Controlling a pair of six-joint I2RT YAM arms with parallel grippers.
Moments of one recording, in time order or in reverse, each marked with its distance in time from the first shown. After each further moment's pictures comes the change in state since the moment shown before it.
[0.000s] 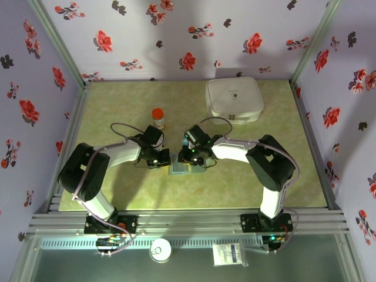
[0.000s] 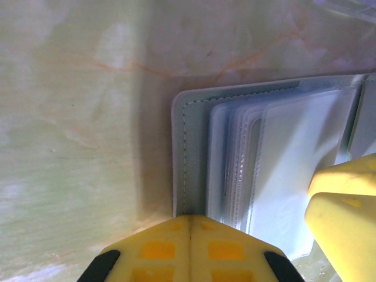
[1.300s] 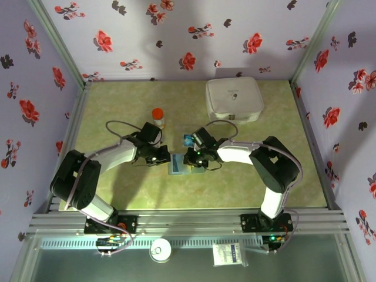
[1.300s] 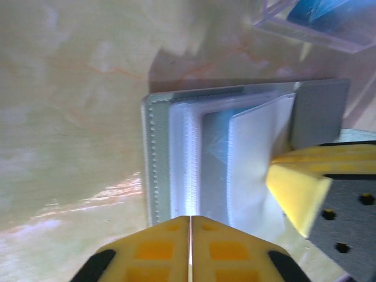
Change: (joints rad) left arm 0.001 -0.095 0.020 -0.045 0.005 -0.051; right arm -0.040 -0.042 -0.113 0.084 -0.020 0.002
